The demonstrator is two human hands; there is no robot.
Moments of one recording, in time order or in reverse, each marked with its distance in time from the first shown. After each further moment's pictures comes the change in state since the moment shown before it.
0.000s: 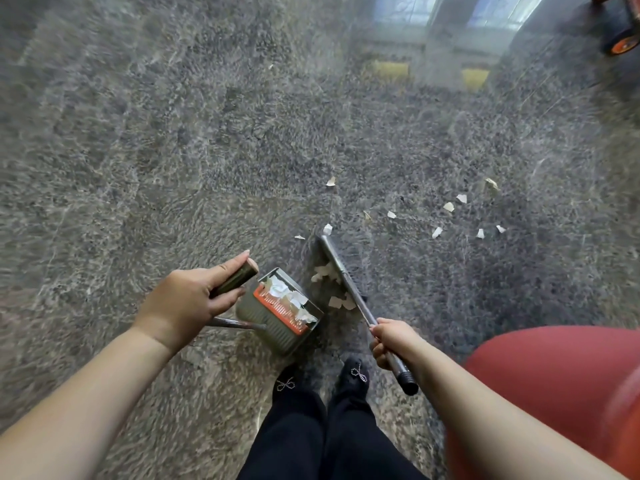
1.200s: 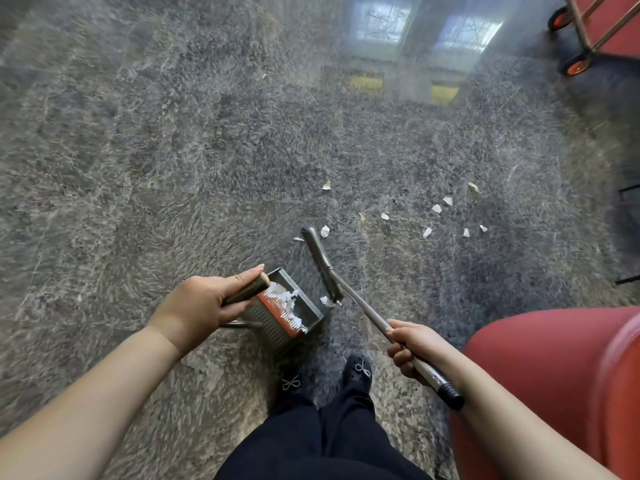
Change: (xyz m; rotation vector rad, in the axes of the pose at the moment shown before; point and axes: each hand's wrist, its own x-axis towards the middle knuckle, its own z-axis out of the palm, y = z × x) left_hand -0.043 -0.054 -0.016 -0.071 -0.125 0.101; right_hand -0.071 0.034 0.030 0.036 -0.043 -0.059
